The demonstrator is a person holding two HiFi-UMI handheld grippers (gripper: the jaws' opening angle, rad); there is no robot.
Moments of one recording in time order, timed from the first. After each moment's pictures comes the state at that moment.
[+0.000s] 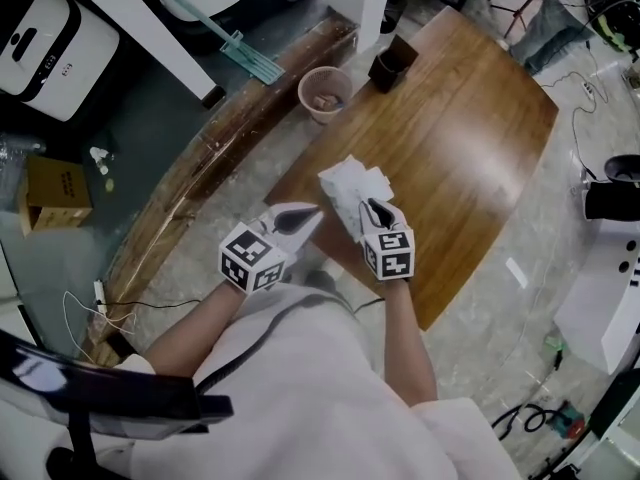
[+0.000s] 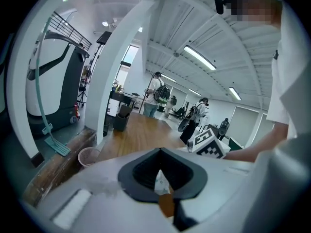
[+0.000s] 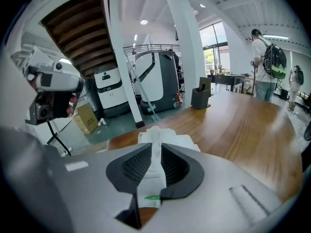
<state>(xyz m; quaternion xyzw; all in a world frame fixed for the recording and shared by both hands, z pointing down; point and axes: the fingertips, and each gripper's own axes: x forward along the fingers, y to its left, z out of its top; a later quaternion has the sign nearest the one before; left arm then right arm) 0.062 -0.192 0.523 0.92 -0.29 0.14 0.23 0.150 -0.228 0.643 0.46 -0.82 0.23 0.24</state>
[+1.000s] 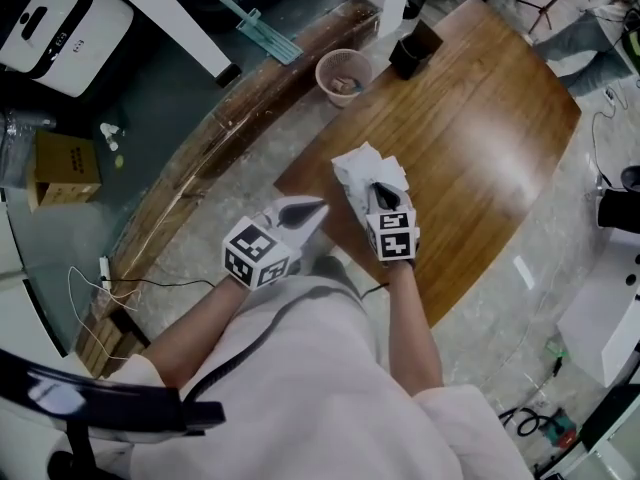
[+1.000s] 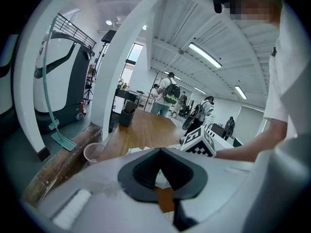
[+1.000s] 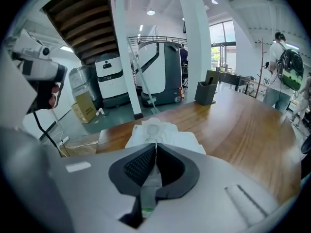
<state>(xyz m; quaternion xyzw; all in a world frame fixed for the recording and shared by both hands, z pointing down) 0.052 -0.184 0.540 0.90 -0.31 0.16 0.24 0.138 -0.246 0.675 0.44 -0.82 0.22 0.29</state>
